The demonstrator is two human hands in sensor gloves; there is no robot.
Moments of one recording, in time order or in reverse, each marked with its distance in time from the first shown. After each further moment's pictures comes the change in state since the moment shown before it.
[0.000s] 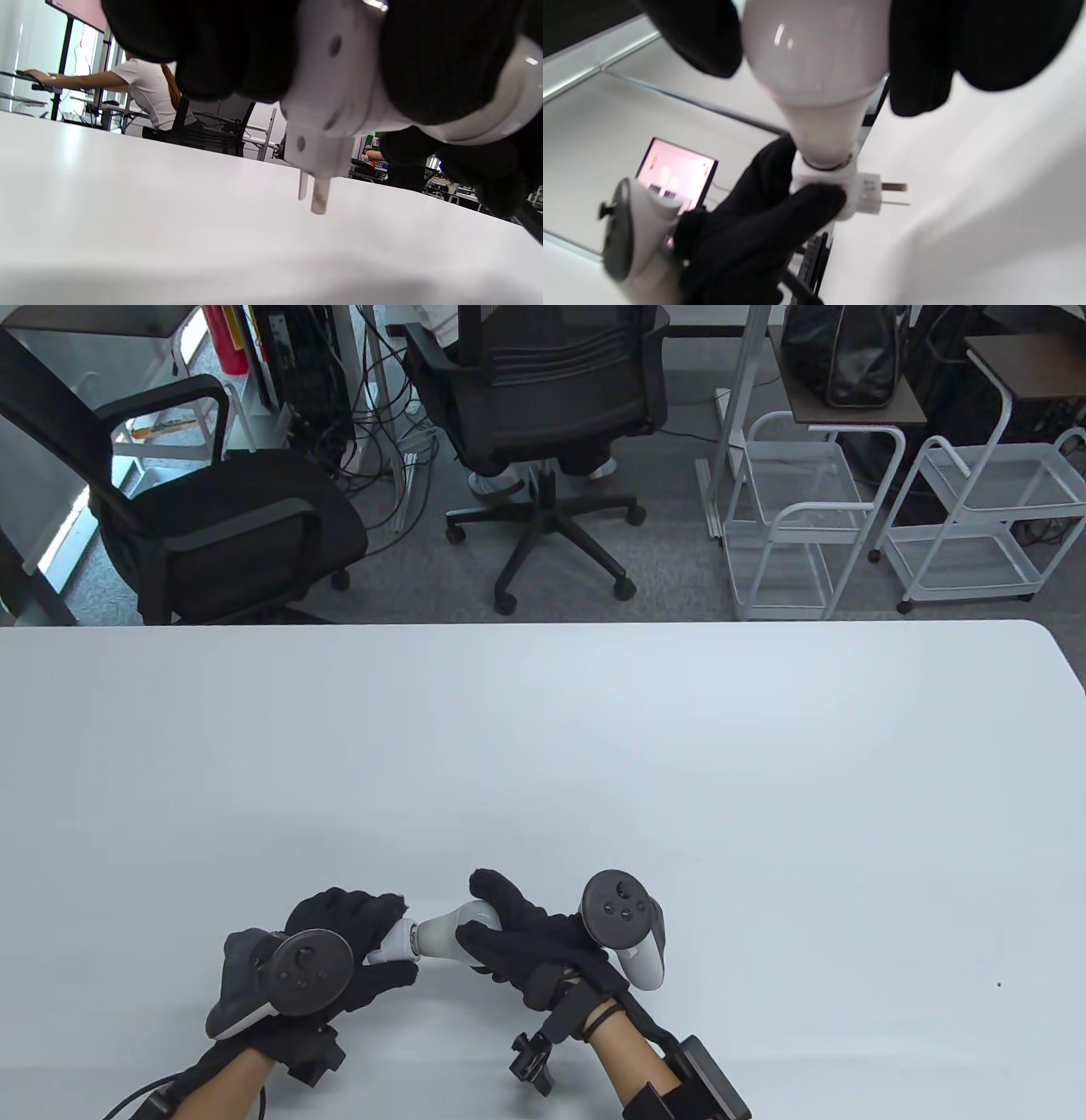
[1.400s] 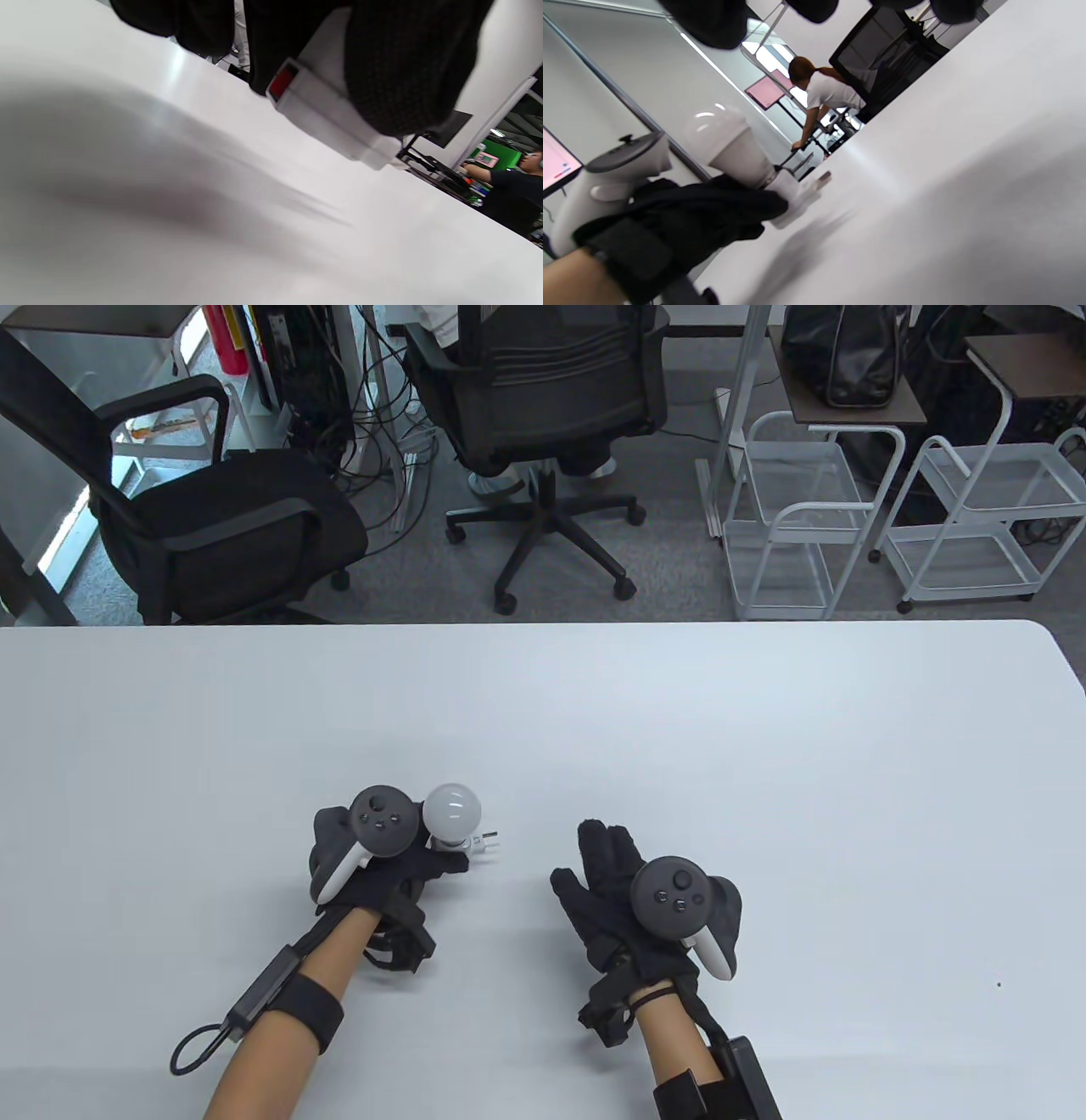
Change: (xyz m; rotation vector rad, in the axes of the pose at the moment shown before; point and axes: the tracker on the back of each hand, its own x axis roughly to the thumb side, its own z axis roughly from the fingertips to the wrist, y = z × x) left_hand -0.030 -0.057 -0.147 -0.124 0.408 0.234; right_hand 0.000 -0.074 0.025 -0.318 0.188 0.486
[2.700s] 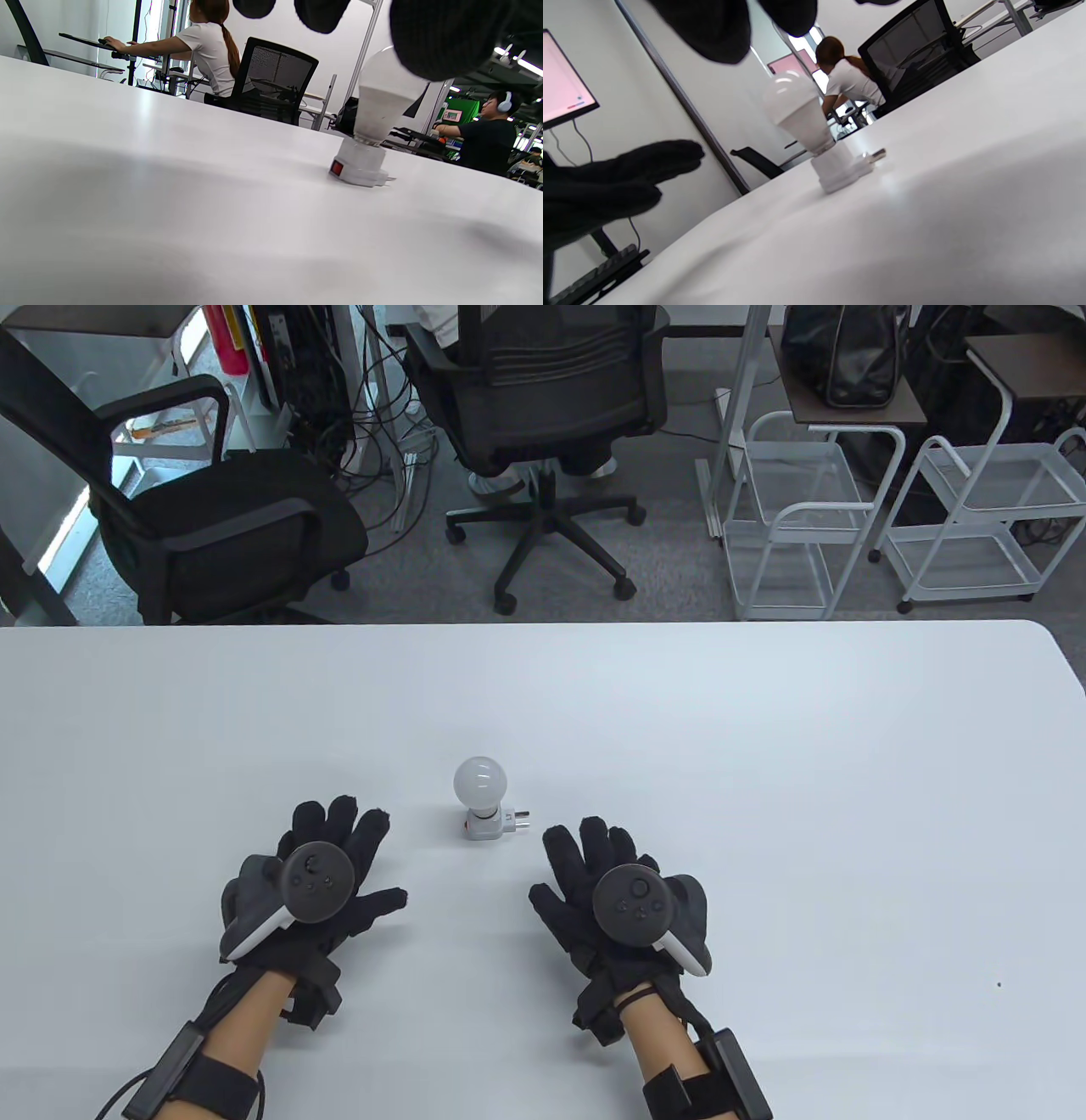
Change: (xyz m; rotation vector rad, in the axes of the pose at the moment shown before) left_hand -0.045 0.042 0.101 0.075 -0.184 -0.238; right_hand 0.015 0.029 -0.004 0.068 -0.119 0.227
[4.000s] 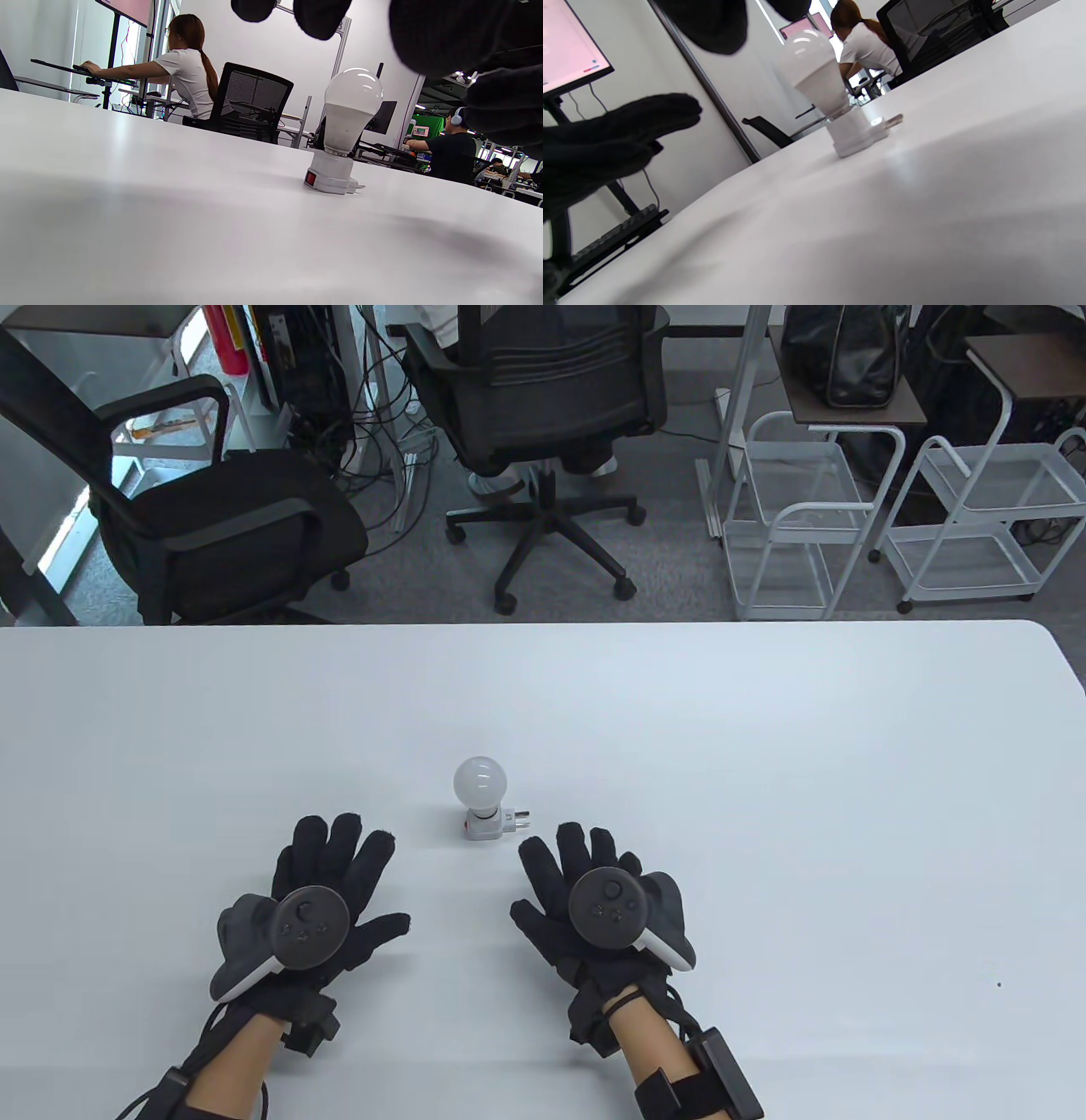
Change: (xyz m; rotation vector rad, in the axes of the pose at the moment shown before) left_hand 0.007 -0.002 0.018 0.062 -0.077 -0.037; right_hand 0.008 0.010 -0.003 0.098 -0.034 -0.004
